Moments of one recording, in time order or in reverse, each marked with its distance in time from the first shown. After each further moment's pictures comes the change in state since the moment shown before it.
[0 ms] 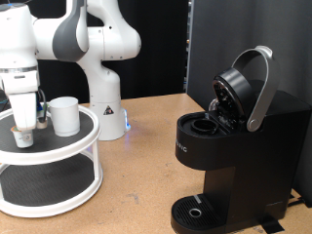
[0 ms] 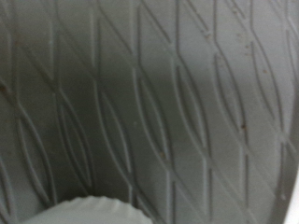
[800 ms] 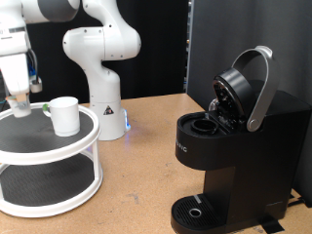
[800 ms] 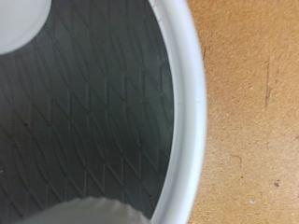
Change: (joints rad) arm 0.032 -0.132 0.017 0.172 0.070 -0.345 -0.011
